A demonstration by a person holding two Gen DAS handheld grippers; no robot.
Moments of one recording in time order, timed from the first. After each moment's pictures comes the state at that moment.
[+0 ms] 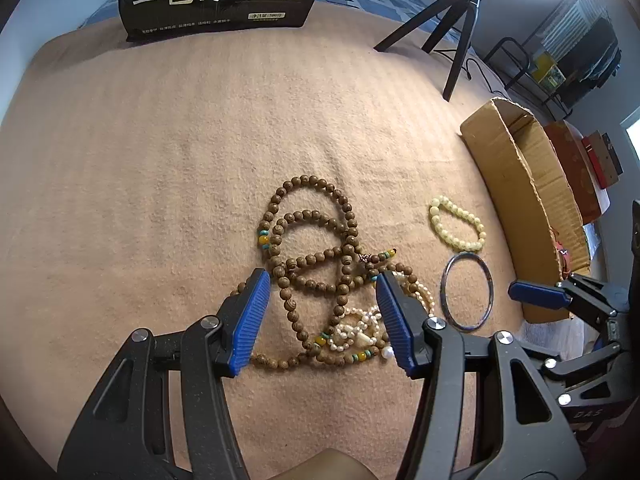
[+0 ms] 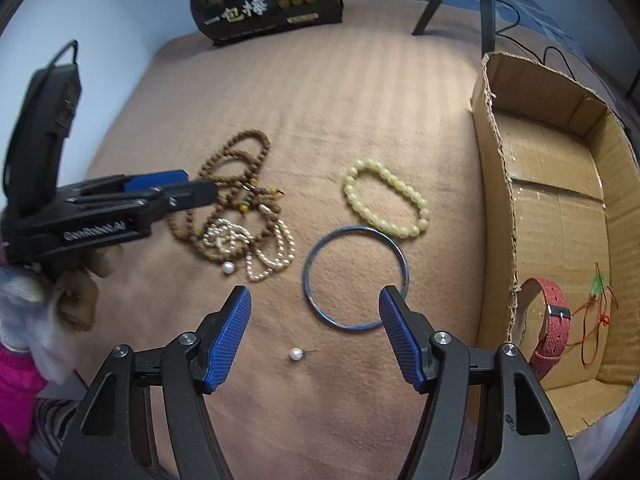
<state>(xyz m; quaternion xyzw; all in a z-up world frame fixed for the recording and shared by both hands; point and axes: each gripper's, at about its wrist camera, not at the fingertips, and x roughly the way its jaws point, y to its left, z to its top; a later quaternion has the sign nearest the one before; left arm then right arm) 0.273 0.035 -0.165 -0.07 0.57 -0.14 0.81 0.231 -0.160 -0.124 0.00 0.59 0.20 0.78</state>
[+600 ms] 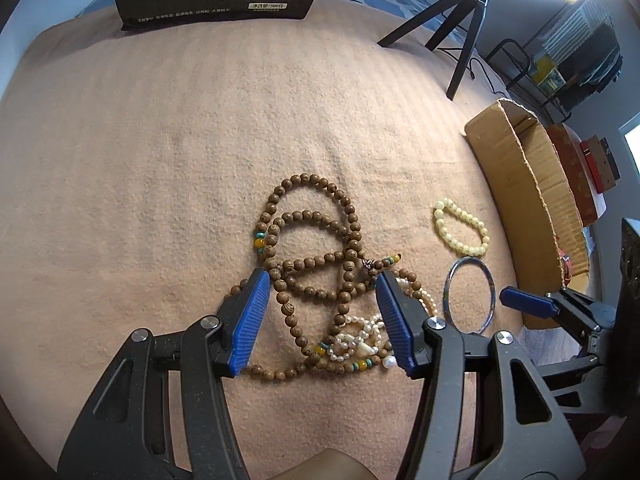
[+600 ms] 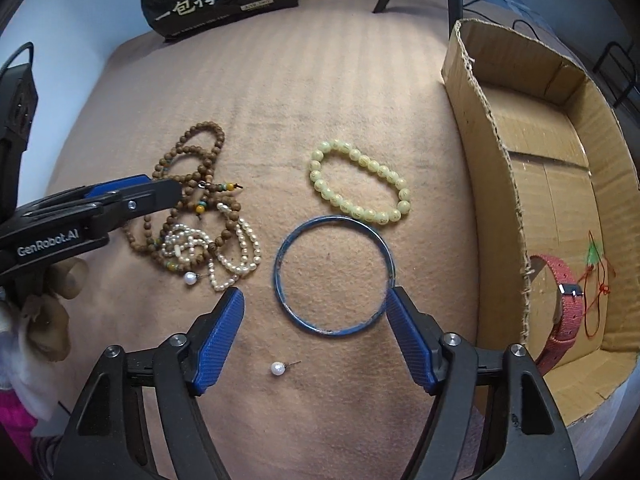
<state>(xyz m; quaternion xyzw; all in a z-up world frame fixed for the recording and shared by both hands) 0.281 0.034 -0.175 -0.08 0.58 -0.14 0.80 0.240 -0.152 -0.148 0.01 0.61 0.12 0.79</state>
